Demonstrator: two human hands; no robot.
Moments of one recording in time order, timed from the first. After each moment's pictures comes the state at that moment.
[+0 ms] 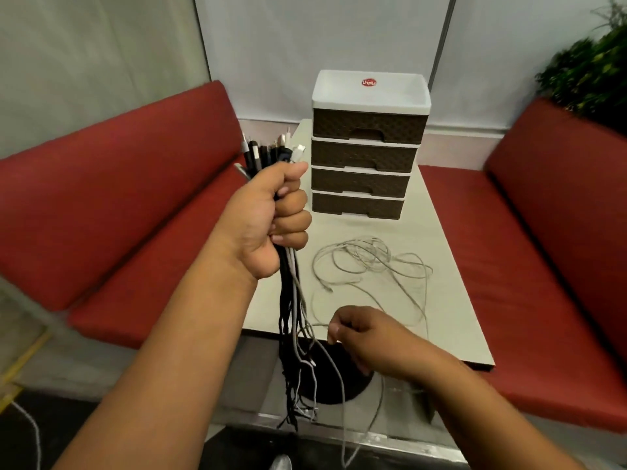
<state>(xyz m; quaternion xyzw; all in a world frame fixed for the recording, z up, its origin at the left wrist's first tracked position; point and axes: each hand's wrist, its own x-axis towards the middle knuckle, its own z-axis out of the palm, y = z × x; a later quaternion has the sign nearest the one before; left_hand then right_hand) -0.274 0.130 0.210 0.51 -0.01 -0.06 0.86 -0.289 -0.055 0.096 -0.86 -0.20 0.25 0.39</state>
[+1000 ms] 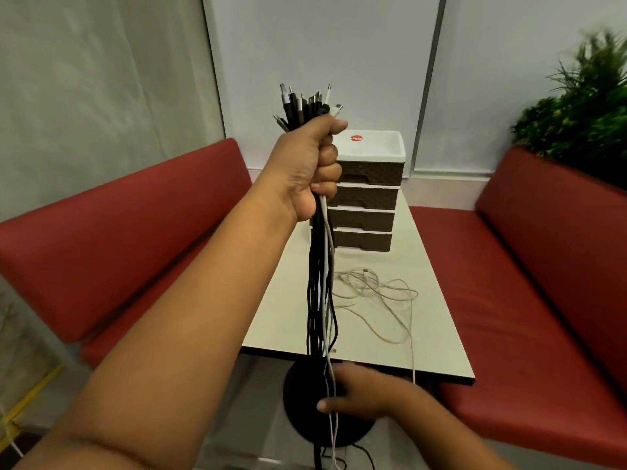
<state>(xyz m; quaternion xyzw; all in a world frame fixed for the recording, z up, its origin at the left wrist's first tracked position) -0.289 0.066 0.301 0.58 -0.06 0.06 0.81 -0.313 -0.073 0.032 -0.88 -0.29 0.26 0.26</state>
